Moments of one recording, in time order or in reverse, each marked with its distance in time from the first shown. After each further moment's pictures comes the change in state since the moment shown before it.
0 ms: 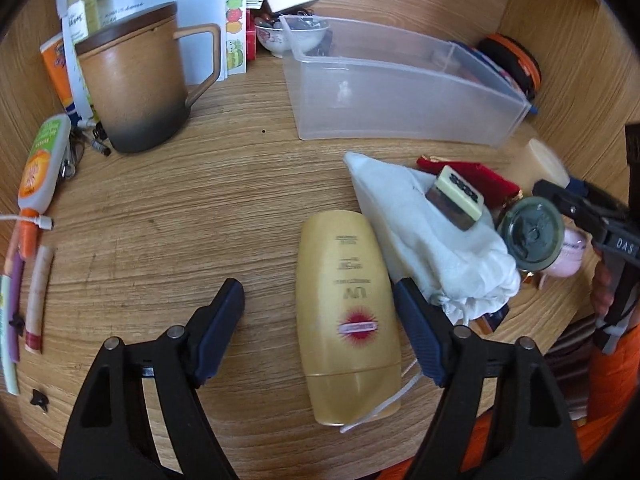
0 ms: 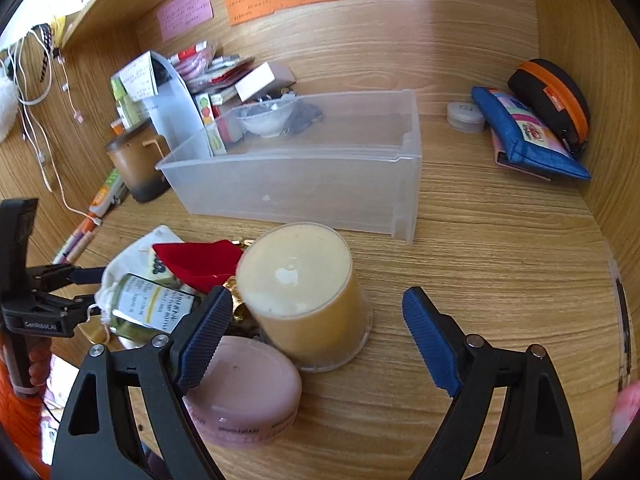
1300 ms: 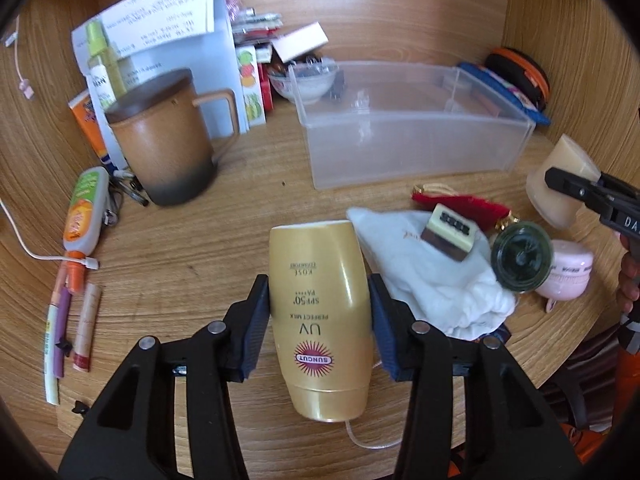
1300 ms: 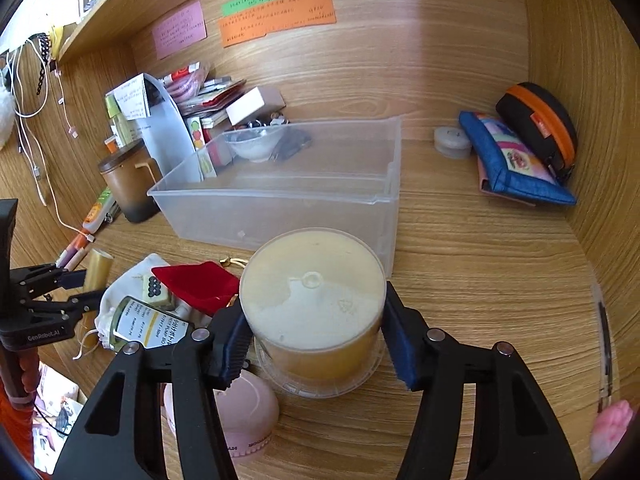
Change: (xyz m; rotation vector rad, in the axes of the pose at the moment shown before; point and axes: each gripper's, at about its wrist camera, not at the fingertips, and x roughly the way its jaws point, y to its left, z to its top) left arm -0.030 -0.016 0.011 0.036 -0.127 0.138; right arm -0.015 -0.007 0.017 -0.006 -0.072 -0.028
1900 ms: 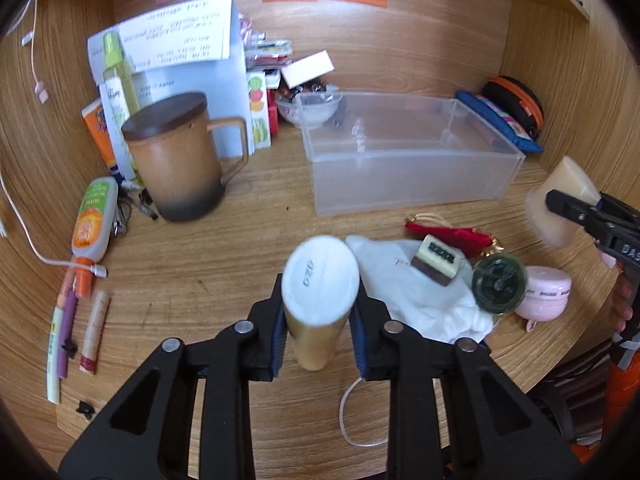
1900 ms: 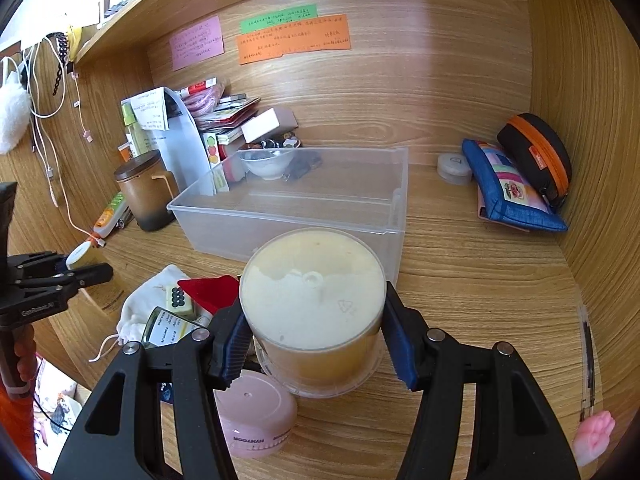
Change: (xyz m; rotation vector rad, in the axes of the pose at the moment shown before) left arm -0.015 0.005 0.005 -0.048 -0.053 -0.020; right arm -0.023 0.013 0.008 -0.039 -0.046 0.001
